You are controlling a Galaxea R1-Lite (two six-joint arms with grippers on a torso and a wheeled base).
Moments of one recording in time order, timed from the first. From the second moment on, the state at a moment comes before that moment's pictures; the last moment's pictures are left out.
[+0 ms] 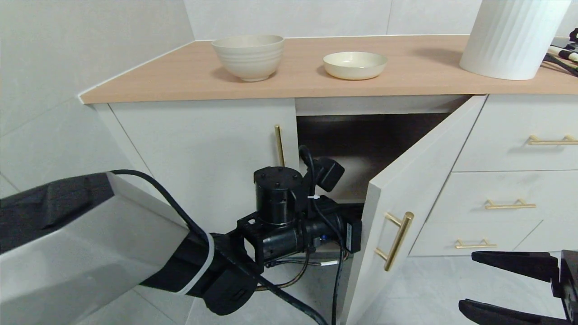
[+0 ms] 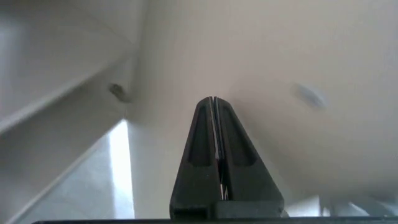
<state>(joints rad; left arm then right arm) -0.78 2.10 -0.99 -1.00 -0.36 -0.23 0.69 1.01 -0.53 -0.16 0.20 0.19</state>
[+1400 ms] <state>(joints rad) -0.96 2.16 -1.08 -0.99 -0.30 -0.23 0.72 0.92 -0.54 -0.17 0.28 0.13</state>
